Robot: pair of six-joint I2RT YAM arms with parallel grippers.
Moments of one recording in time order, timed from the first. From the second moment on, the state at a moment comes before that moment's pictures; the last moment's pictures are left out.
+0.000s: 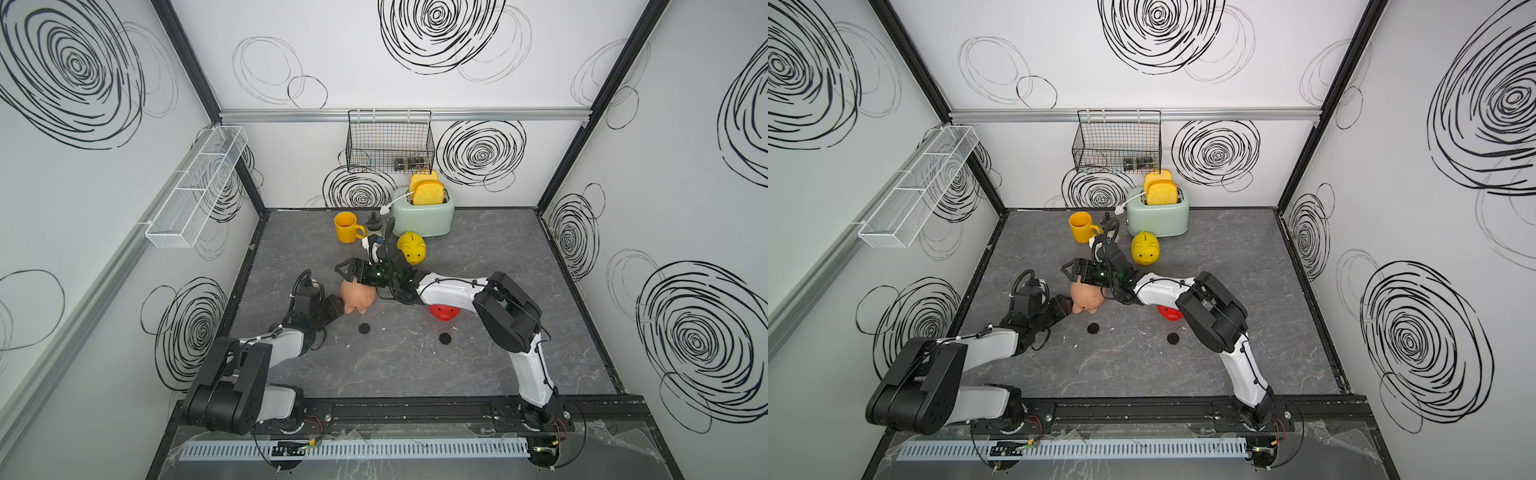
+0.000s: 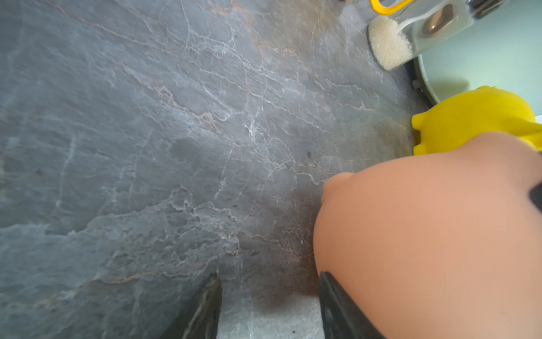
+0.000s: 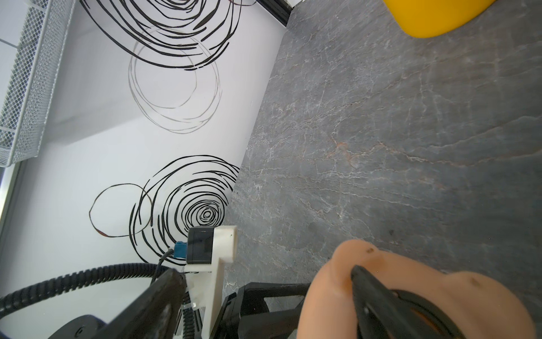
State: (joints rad) left arm -0.13 1.36 0.32 0.31 0.17 -0.72; right arm 0.90 2.11 1.42 0.34 -0.27 0.94
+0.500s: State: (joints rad) left arm -0.12 1.37 0.32 0.31 0.15 -0.70; right arm 0.93 2.10 1.46 0.26 -0.21 0.87
